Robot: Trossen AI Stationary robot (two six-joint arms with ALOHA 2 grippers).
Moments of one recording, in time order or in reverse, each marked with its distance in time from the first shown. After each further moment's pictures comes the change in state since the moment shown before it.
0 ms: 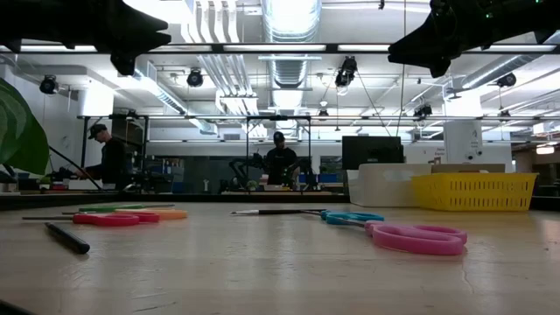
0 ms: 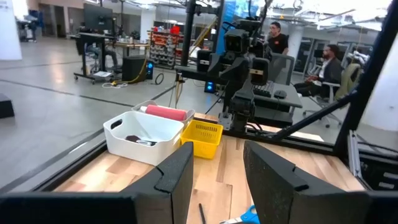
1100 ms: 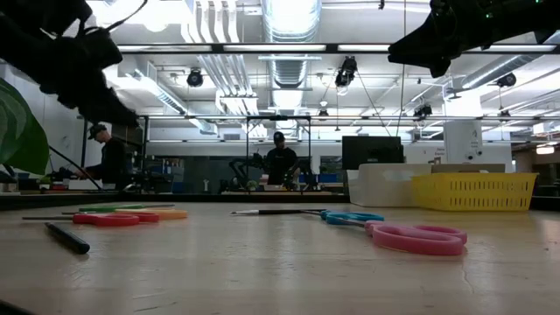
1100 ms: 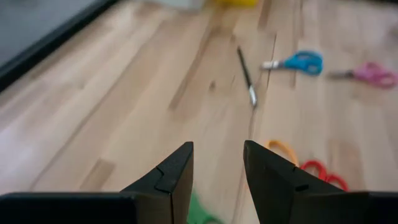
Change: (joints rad) left arm 0.000 0.000 -0.002 -0.591 -0.055 -0.048; right arm 0.000 0.000 0.000 0.000 0.000 0.000
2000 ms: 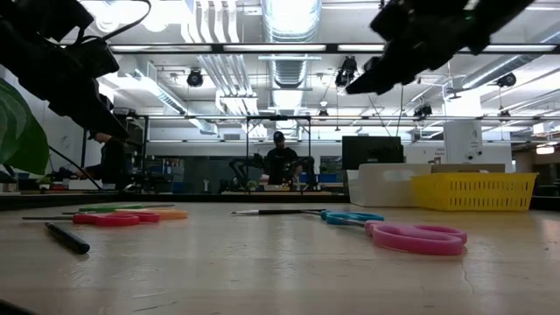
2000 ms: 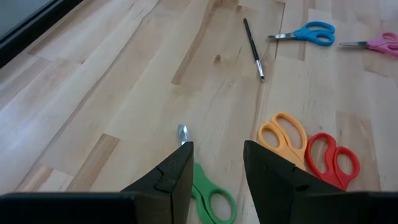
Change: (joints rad) left arm 0.000 0.000 -0.001 -0.087 0.000 0.002; right arm 0.002 0.507 0.201 -0.035 -0.297 -0.294
